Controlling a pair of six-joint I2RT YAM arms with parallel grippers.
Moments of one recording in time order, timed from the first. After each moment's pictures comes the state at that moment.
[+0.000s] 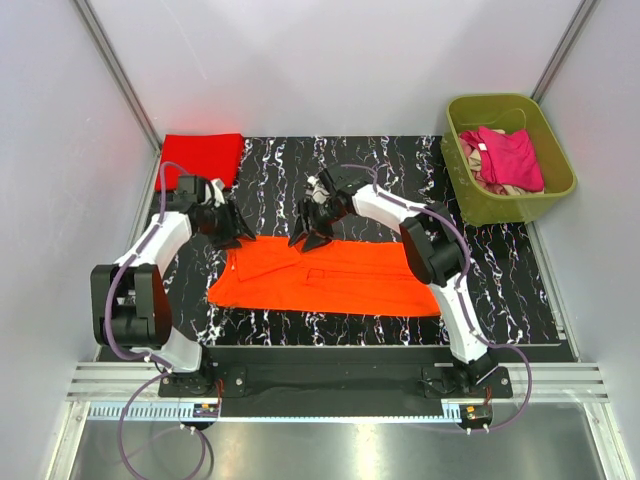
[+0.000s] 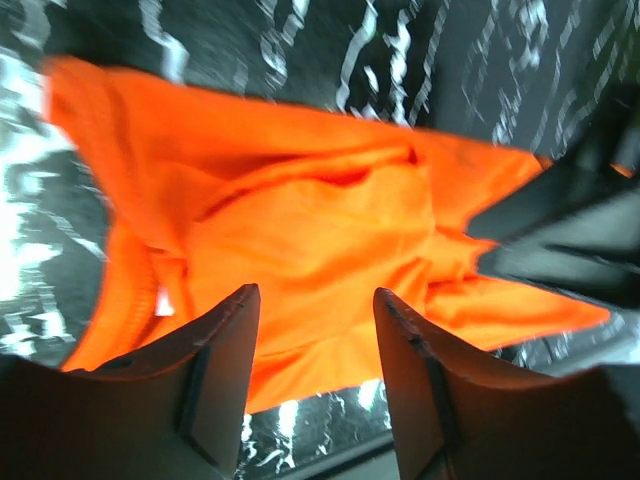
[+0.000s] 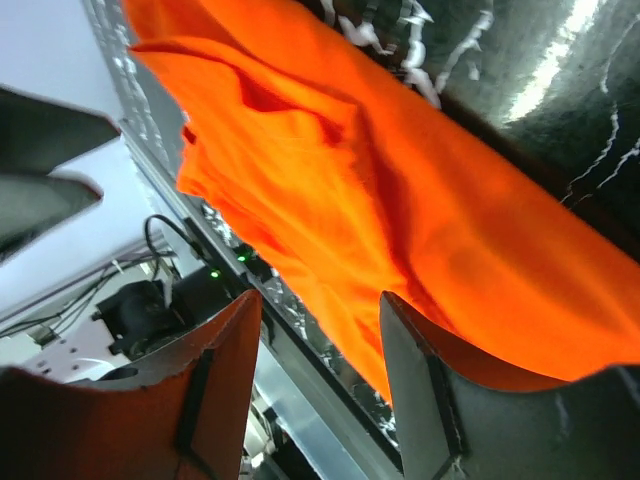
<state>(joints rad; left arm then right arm) 0.01 1.53 1.07 -0.60 0.42 -0.39 0.60 2.31 1.84 -0.56 -0.74 0.65</state>
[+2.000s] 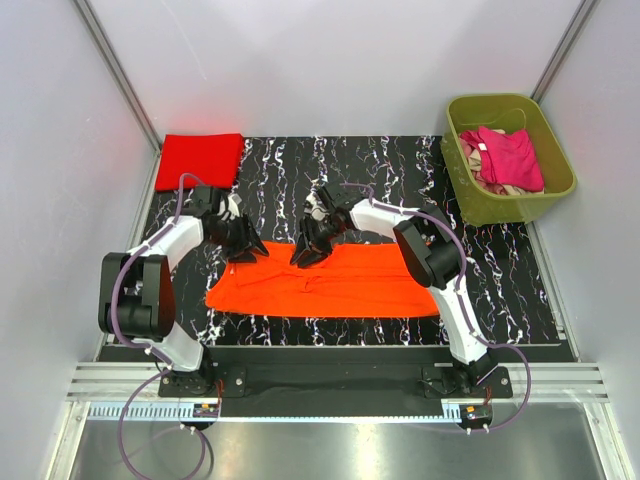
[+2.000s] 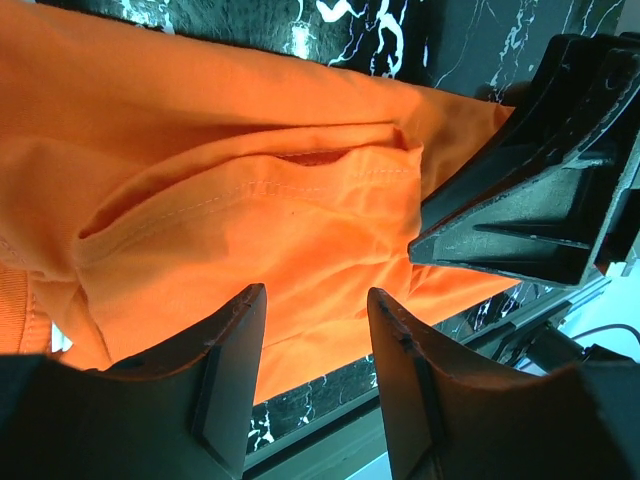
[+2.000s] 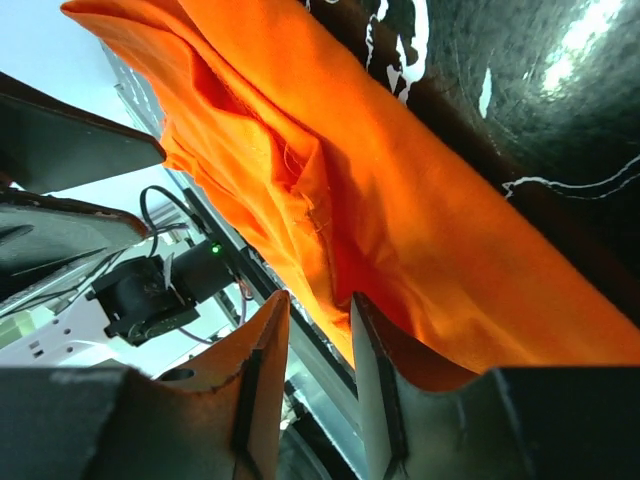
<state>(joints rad) -0.07 1.59 0.99 -0.57 0.53 -0.40 0.64 2.31 1.66 -0.43 -0.82 0.70</state>
